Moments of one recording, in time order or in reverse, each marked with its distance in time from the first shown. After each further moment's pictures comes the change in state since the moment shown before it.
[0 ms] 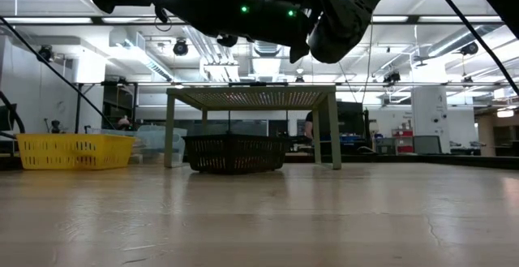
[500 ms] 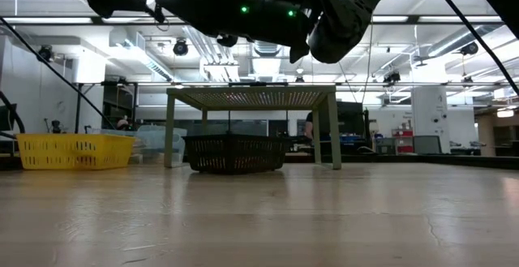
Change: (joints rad) left arm 0.000 -0.003 0.000 -0.060 0.068 -0.043; right arm 0.000 0.000 0.000 0.000 0.000 -0.003
